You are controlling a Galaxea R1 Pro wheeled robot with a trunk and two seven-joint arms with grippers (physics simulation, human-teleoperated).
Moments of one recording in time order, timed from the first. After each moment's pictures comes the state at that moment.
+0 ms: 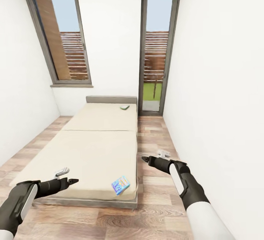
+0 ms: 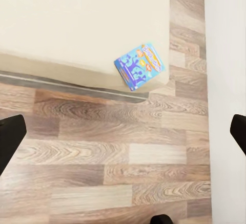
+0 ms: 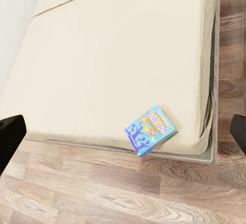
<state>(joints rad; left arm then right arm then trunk) -0.46 0.28 0.25 -0.96 0.12 0.81 -0.60 -0.63 0.13 -0.10 -0.92 -0.20 0.64 0.26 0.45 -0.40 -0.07</state>
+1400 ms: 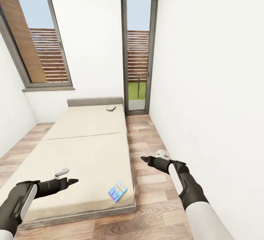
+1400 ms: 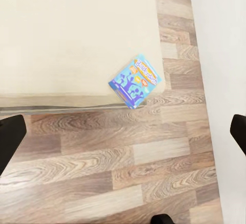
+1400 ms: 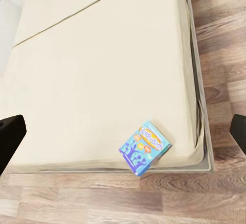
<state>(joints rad) -0.45 0.28 0.25 -0.96 0.12 0.81 -0.60 -0.63 0.14 -0.09 -0.92 -0.20 0.64 0.26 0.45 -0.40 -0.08</state>
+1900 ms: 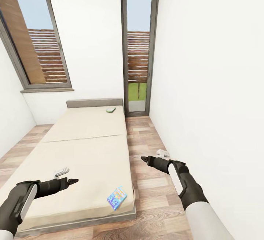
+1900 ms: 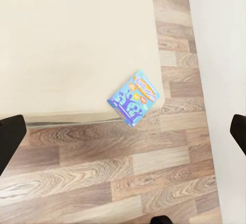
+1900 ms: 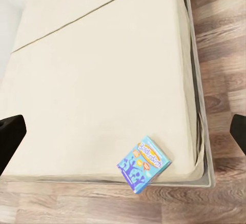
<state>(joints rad) -0.45 0.28 0.25 -0.96 0.12 0.81 -0.60 -0.63 0.14 -0.09 -0.92 -0.20 0.64 0.26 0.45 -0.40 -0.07</state>
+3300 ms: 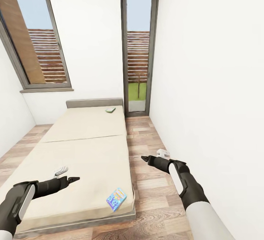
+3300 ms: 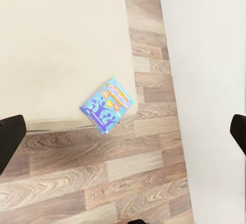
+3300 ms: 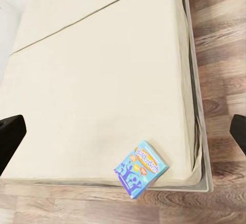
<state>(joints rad) -0.45 0.27 0.29 -0.95 0.12 0.82 -0.71 -0.63 0.14 -0.09 -0.93 -0.20 0.64 0.26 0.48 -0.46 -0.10</state>
